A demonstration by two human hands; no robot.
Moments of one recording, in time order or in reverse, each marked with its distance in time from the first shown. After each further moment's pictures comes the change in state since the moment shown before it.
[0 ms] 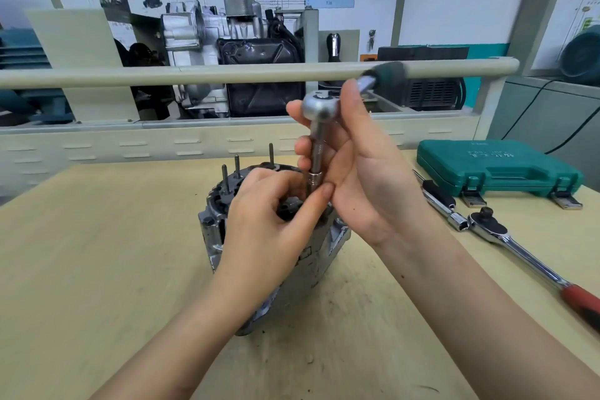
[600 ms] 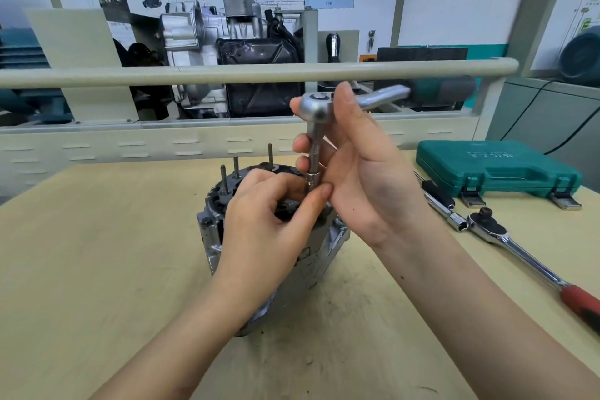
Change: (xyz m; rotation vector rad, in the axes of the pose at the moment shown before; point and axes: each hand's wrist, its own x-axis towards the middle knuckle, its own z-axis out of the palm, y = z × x) left_hand 0.000 0.000 0.001 0.000 0.028 -0.011; right_hand -0.002 -0.002 0.002 0.028 -0.005 -0.027
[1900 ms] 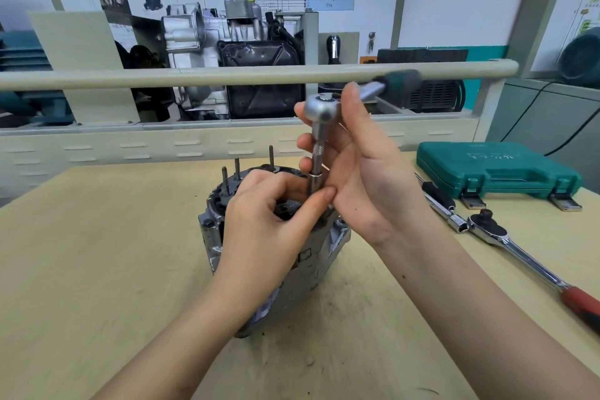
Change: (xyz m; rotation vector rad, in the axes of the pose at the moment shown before) left_hand 0.001 0.002 -0.002 -0.023 -0.016 -0.010; right_hand 0.000 -0.001 -0.002 0.005 0.028 0.052
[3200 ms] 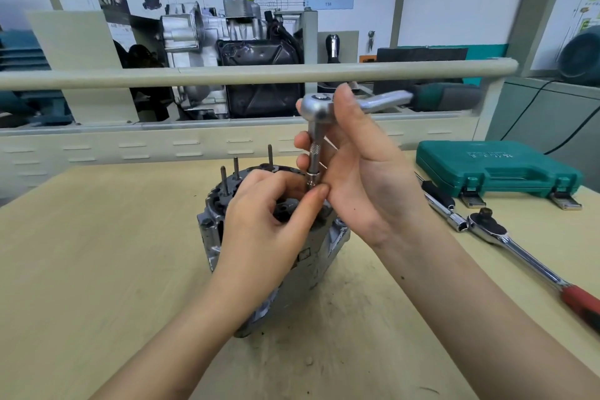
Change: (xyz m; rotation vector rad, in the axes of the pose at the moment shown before) left_hand 0.000 -0.002 0.000 0.009 -0.033 0.000; right_hand -0.002 0.000 0.001 0.022 -0.030 -0.037
